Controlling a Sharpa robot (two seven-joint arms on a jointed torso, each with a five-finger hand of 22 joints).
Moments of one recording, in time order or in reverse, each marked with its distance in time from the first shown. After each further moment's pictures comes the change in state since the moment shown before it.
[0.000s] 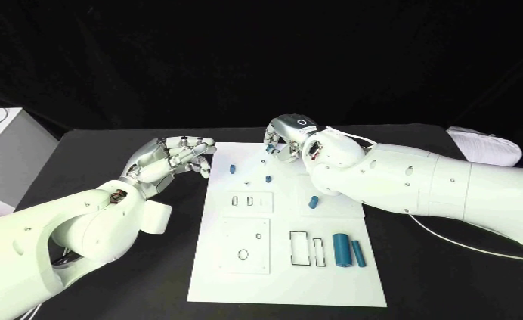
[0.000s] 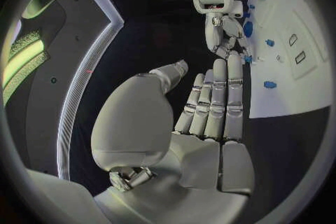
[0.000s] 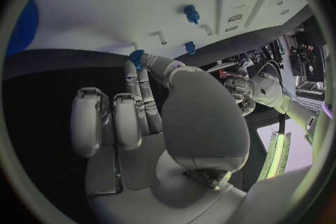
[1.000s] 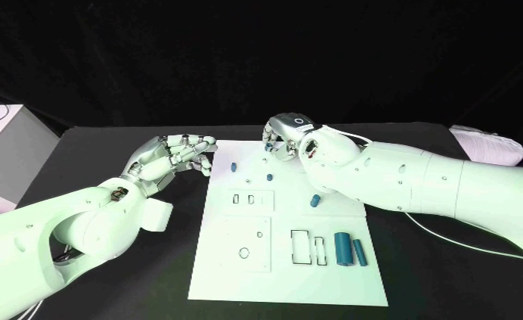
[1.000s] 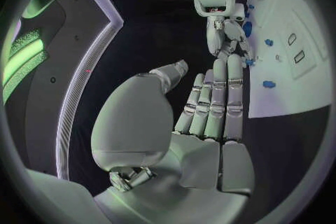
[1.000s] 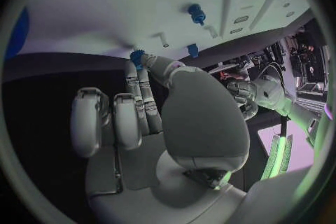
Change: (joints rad) left arm 0.003 0.000 0.000 -0.001 -0.001 0.004 -0.005; left_hand 0.000 0.000 0.000 0.000 0.000 0.000 0.000 0.000 0.001 0.000 0.000 0.000 0.000 0.000 0.000 0.000 0.000 0.000 0.000 0.000 0.000 0.000; right arm -0.002 0.036 0.000 -0.042 -0.005 0.012 -0.004; right_hand 0.000 0.000 0.000 0.000 -0.003 0.000 0.000 0.000 0.003 0.000 0.000 -0.005 0.000 0.000 0.000 0.000 0.001 0.000 0.000 0.000 0.000 0.001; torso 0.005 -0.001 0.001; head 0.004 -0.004
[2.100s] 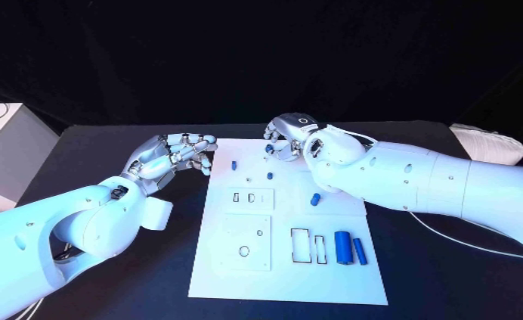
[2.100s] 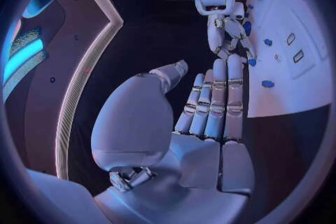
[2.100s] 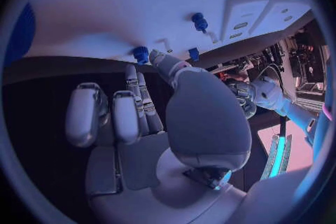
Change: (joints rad) left arm 0.001 0.001 0.000 -0.003 -0.001 0.005 -0.004; left_hand 0.000 0.000 0.000 0.000 0.000 0.000 0.000 0.000 0.001 0.000 0.000 0.000 0.000 0.000 0.000 0.005 0.001 0.000 0.000 0.000 0.005 0.004; right arm -0.003 -0.033 -0.002 0.018 0.006 -0.004 0.026; right_hand -0.093 -0.063 -0.150 0.054 -0.051 -0.143 0.029 -0.073 0.009 -0.142 0.012 -0.004 -0.004 -0.002 0.020 -0.047 -0.121 0.000 -0.020 0.024 -0.090 -0.112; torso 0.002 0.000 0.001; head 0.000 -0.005
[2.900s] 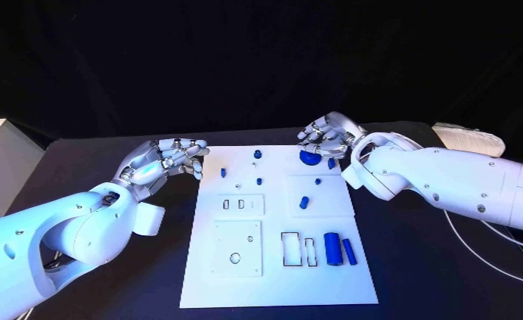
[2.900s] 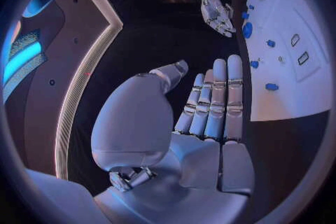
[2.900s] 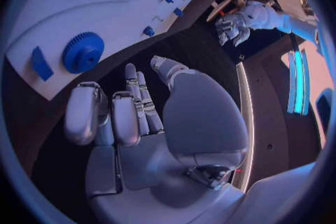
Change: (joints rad) left arm 0.000 0.004 0.000 -0.024 0.000 0.009 0.000; left_hand 0.000 0.000 0.003 -0.003 0.000 0.000 0.000 0.000 0.000 0.000 0.000 0.000 0.000 0.000 0.000 0.000 0.000 0.000 -0.007 0.000 0.006 0.003; right arm 0.009 -0.328 0.011 0.212 0.763 -0.048 0.224; right_hand 0.014 0.052 -0.038 0.084 0.148 0.029 0.007 0.000 0.017 0.001 0.008 0.051 -0.003 0.000 0.000 0.017 0.033 0.000 0.001 0.001 -0.007 0.003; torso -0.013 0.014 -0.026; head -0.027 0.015
